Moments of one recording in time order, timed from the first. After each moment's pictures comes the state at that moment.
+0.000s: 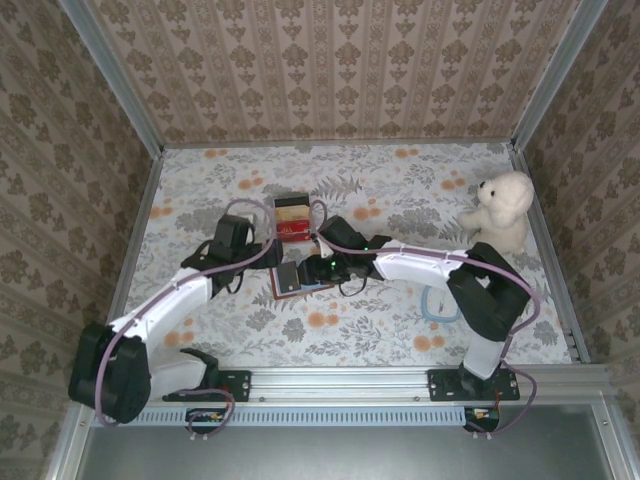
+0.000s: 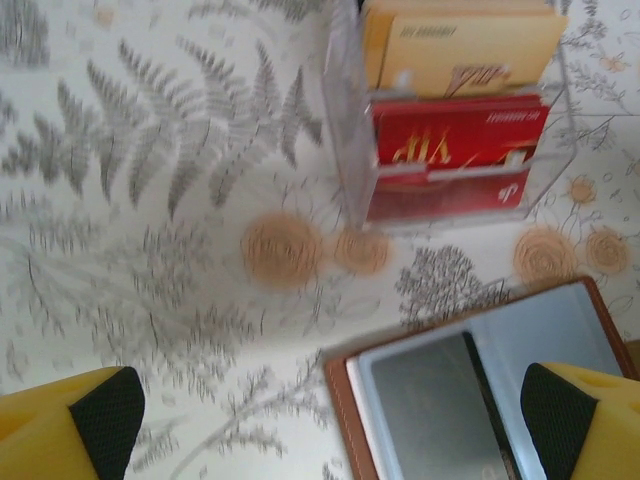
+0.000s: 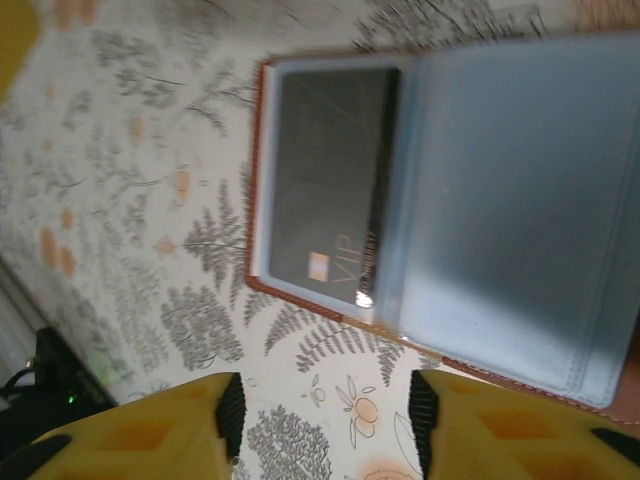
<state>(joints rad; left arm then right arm) -0.44 1.16 0.64 -0.30 -0.06 -0.39 0.80 1.79 1.11 -0.25 -0.32 0.72</state>
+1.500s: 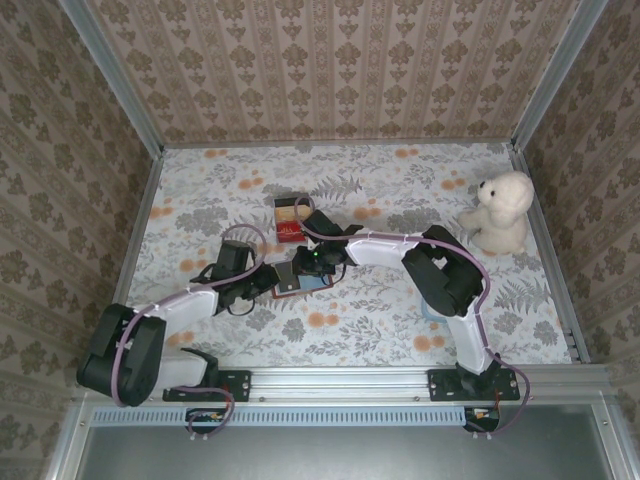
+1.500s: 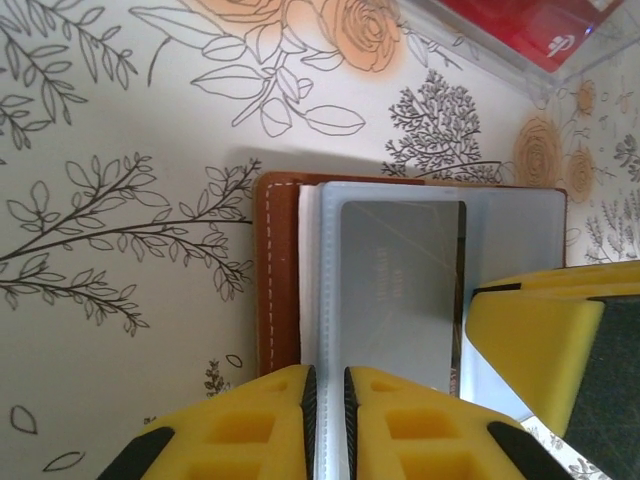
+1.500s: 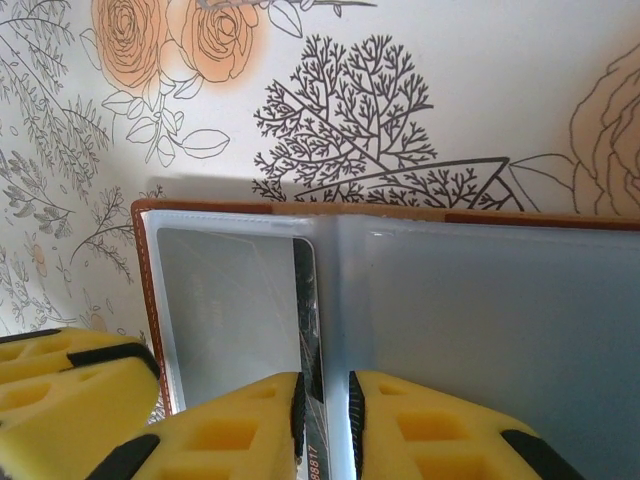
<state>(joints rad) -0.41 1.28 0.42 -0.02 0.28 -0.78 0.78 2.07 1.36 -0.30 -0.29 0.80</state>
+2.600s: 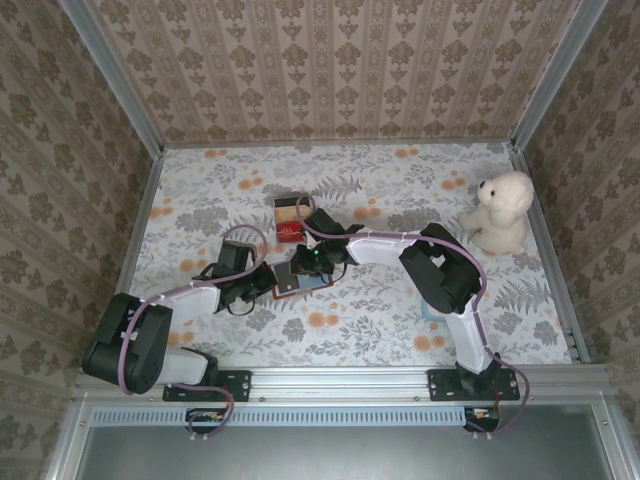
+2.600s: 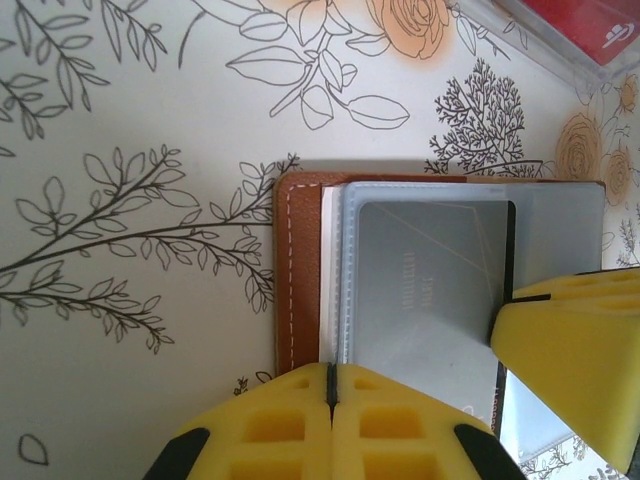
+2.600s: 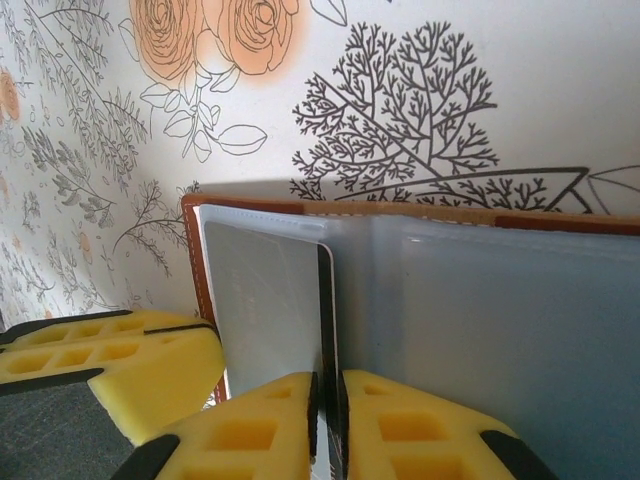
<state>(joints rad) -0.39 1.34 0.41 0.00 0.30 -0.78 0.76 2.10 1.35 -0.22 -0.40 0.82</state>
